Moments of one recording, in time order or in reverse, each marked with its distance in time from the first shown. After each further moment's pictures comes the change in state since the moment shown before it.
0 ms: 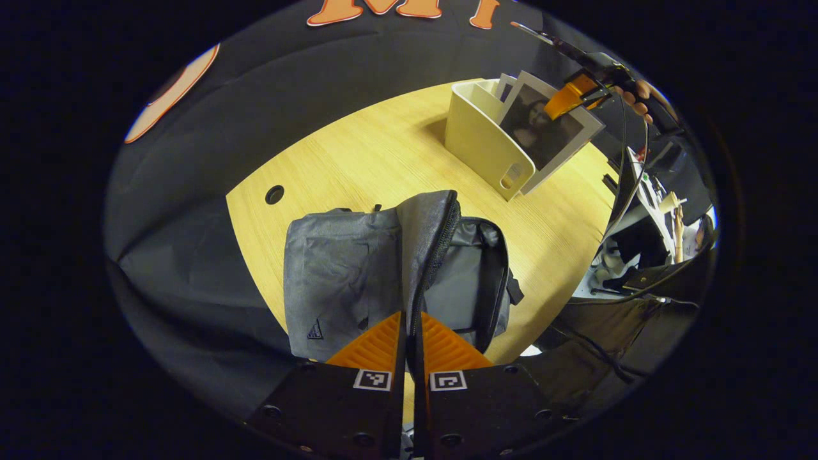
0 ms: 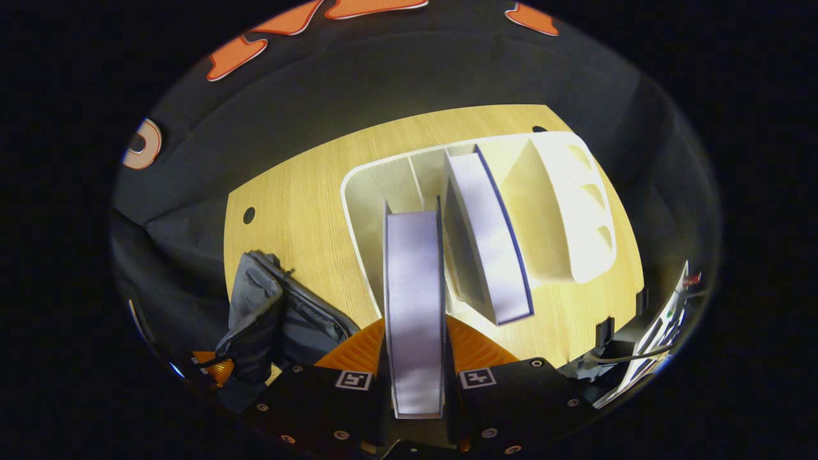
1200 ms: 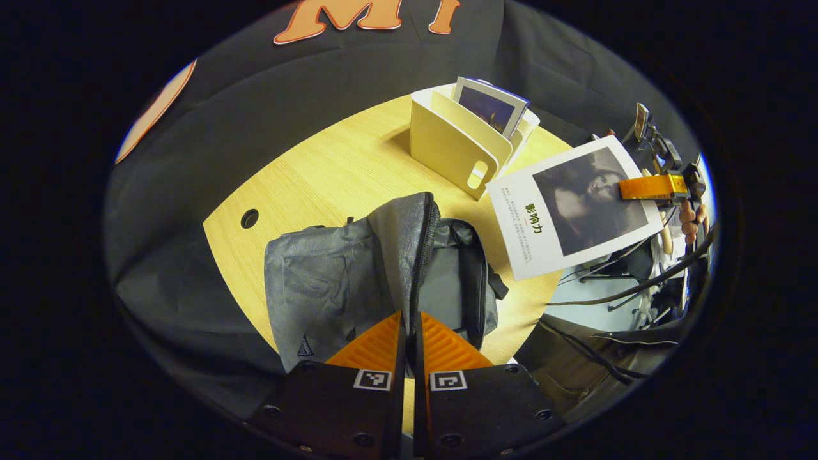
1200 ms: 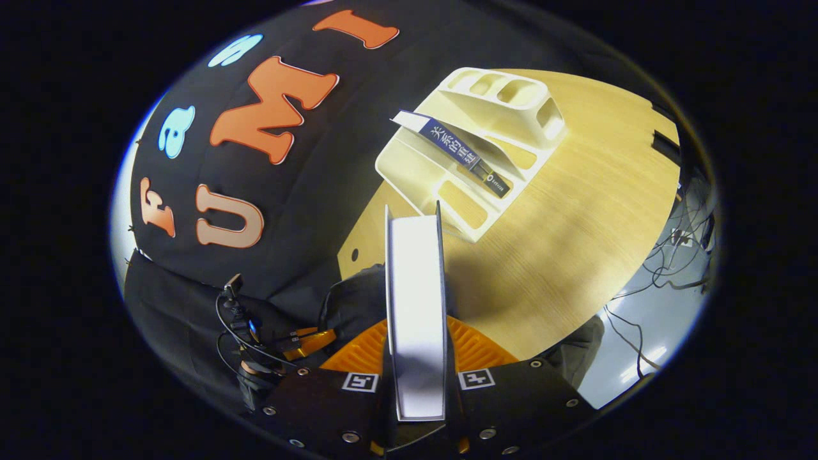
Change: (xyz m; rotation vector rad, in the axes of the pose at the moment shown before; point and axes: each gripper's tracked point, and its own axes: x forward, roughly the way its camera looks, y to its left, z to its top) left arm -0.001 -0.020 -0.003 0.094 -0.081 -0.084; right arm -0.051 0.035 -0.188 0.490 -0.285 0.593
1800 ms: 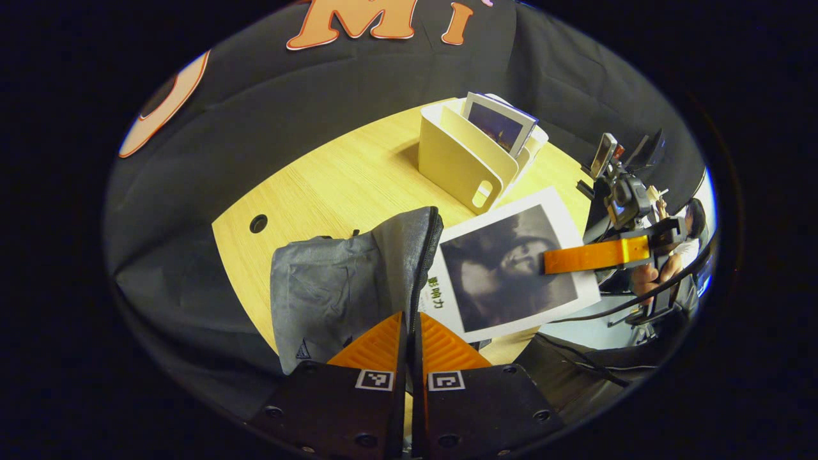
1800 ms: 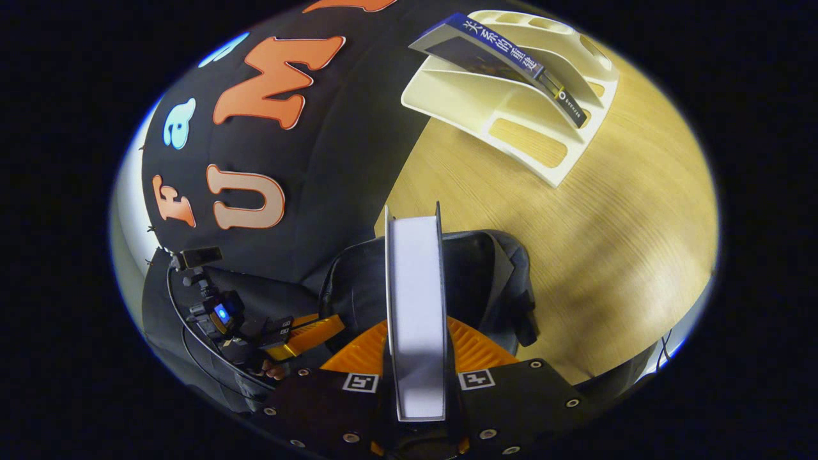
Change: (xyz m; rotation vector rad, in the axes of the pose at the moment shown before) left arm -0.010 -0.004 0.023 -0.043 -0.056 0.038; right arm 0.121 0.034 -0.067 0.047 0.128 0.188
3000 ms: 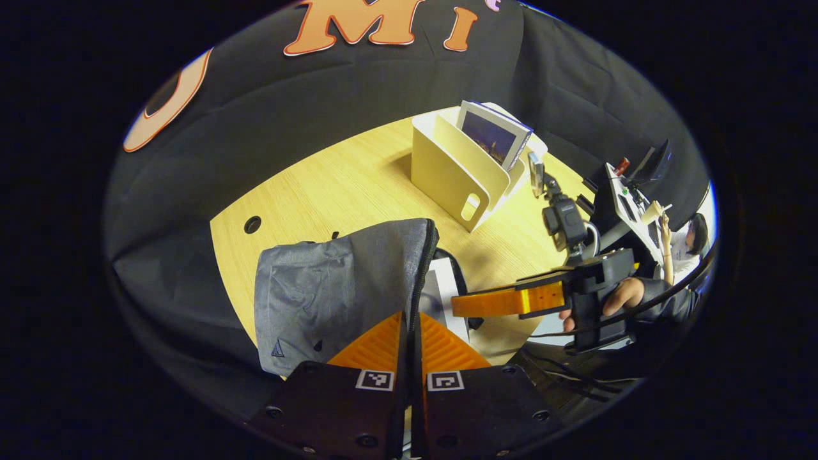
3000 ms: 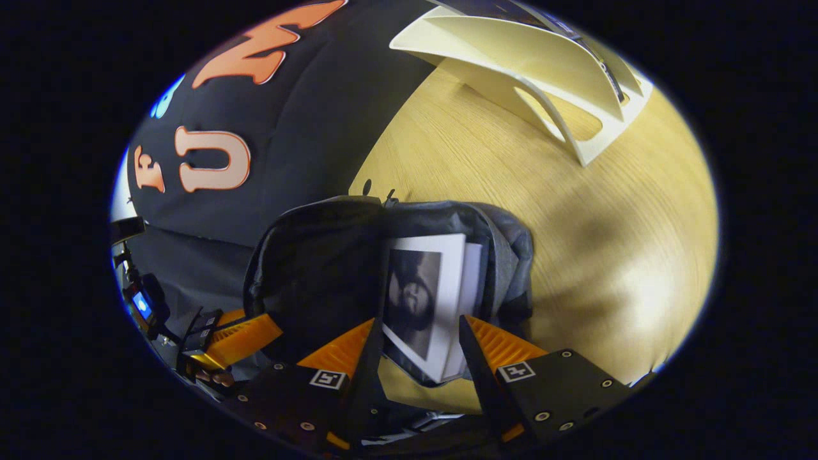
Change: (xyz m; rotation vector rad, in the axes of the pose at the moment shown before) left arm 0.007 -0.044 0.005 -0.065 -0.024 0.024; right arm 0.051 -0.034 -0.012 -0.148 0.186 -0.111
